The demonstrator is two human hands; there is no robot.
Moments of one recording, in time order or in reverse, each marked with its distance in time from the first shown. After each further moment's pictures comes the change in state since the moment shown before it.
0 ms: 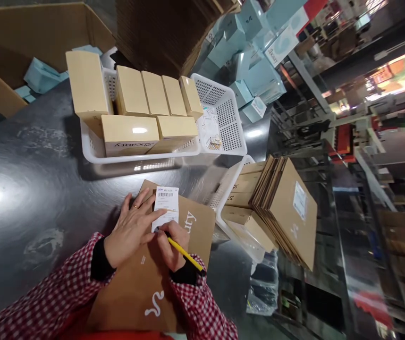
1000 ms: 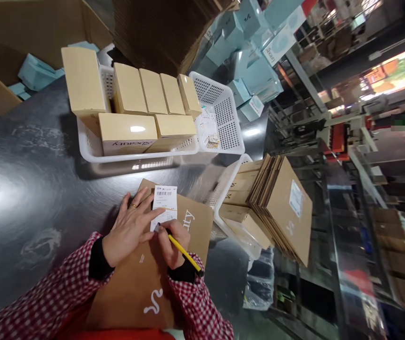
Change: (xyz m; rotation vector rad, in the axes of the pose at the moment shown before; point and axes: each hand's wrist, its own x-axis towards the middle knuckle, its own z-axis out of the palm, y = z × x) left_hand 0.001 0.000 0.000 -0.003 0.007 0.002; right_hand -0.001 0.002 0.000 -0.017 0.074 0.036
